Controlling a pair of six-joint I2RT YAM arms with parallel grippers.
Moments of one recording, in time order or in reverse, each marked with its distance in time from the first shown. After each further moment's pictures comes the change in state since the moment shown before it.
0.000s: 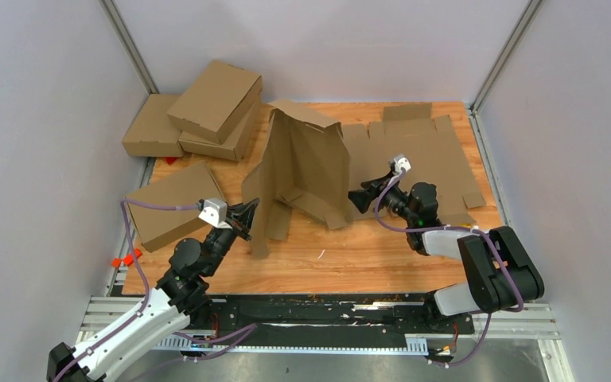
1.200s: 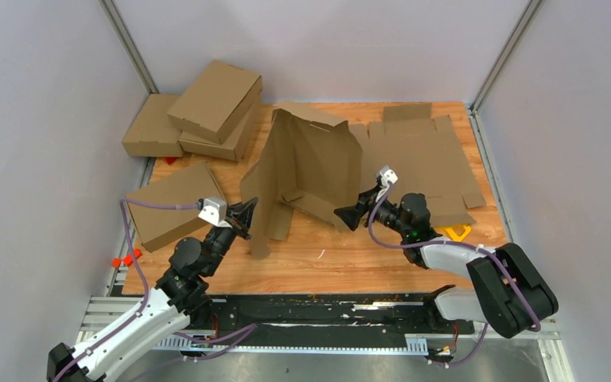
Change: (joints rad) left arm 0.000 -0.005 0.011 -0.032 -0.041 0.004; right arm 0.150 -0.135 -0.077 -0.085 0.008 -0.024
